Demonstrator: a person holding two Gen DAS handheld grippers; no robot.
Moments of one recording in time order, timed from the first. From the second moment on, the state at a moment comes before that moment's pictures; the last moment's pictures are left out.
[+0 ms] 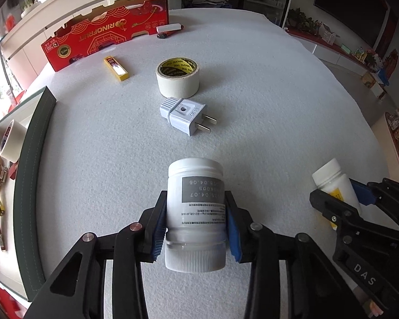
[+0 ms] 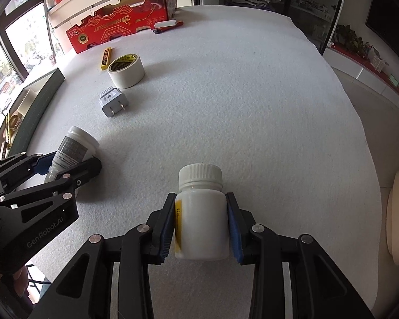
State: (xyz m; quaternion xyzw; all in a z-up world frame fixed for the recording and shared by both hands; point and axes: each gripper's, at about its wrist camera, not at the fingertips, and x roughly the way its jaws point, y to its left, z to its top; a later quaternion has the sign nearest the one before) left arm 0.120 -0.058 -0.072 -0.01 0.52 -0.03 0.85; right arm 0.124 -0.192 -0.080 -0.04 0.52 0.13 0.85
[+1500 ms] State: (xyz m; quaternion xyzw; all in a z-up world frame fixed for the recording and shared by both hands) left arm 0.009 0.079 -0.011 -0.14 0.43 0.03 0.89; right arm 0.065 -0.046 -0.008 -0.11 0.47 0.22 0.84
